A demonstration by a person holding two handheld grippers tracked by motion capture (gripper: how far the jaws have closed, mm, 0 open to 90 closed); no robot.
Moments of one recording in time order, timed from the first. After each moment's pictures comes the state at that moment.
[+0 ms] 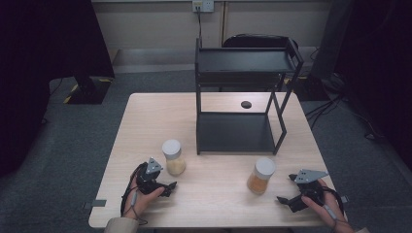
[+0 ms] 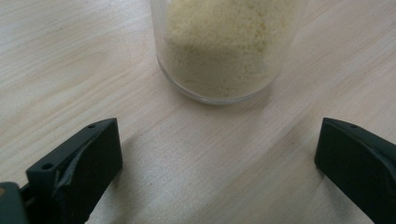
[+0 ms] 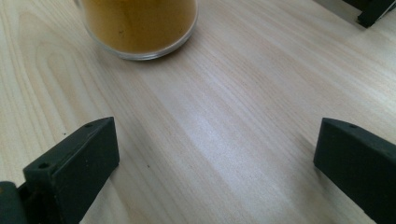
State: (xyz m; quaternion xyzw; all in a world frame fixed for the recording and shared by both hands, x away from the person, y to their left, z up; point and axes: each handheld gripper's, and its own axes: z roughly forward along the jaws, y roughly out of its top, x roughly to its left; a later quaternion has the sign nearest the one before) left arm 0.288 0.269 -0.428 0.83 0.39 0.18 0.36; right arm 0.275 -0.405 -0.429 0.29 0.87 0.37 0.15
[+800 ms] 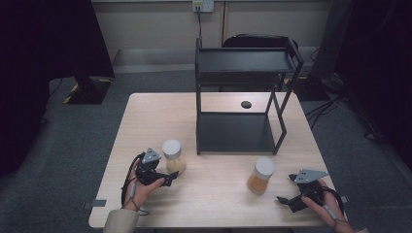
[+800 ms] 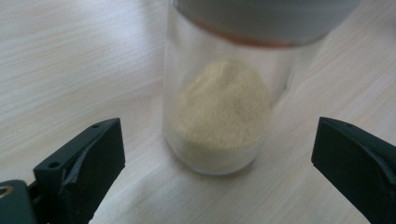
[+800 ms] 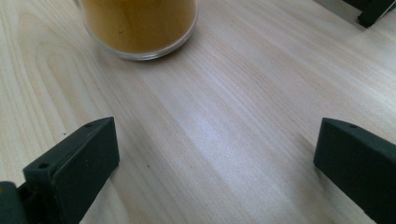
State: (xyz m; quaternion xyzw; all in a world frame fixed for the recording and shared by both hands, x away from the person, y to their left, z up) left arm 0.302 0.276 -0.406 0.80 0.39 0.17 0.42; right arm 0.275 -0.405 -0.429 0.29 0.87 0.37 0.15
